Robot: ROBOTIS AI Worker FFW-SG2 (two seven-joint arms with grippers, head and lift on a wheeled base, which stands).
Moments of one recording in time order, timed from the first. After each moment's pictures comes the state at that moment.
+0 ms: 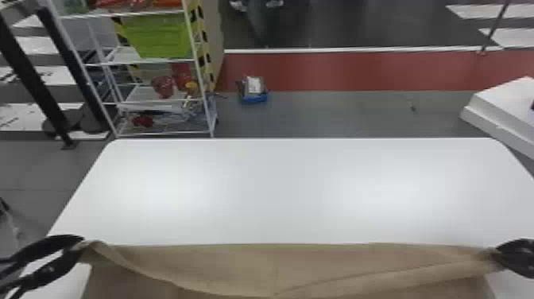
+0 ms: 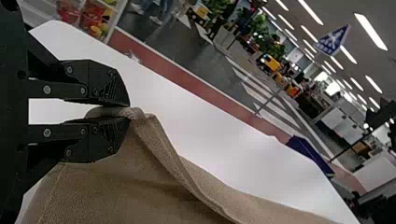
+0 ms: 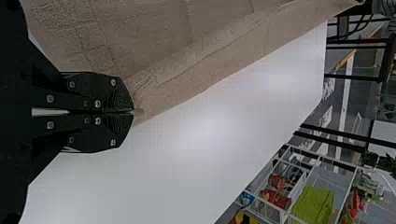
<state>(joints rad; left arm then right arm) 0.32 0.11 0.86 -1.74 -0.24 -0.78 -1.34 0.35 -0.60 -0.45 -1.78 0.03 0.05 1.36</state>
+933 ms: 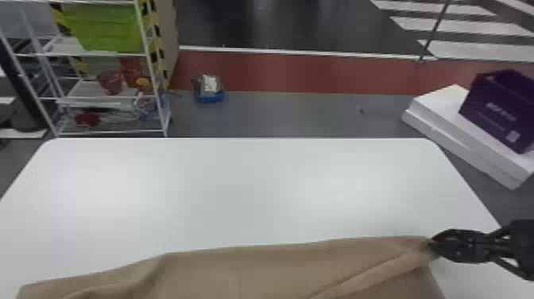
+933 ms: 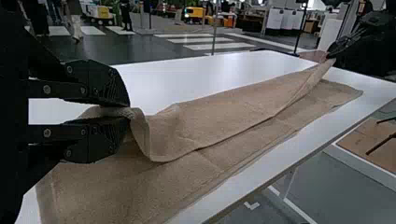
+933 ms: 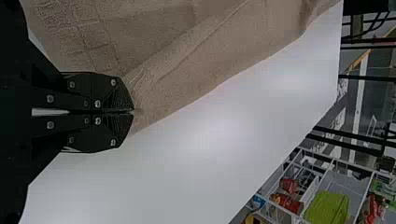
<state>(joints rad) 0.38 0.13 0.89 -1.65 -0.33 -1.53 -1.35 0.32 -0.61 -0.44 -1.74 0.07 0.05 1.36</state>
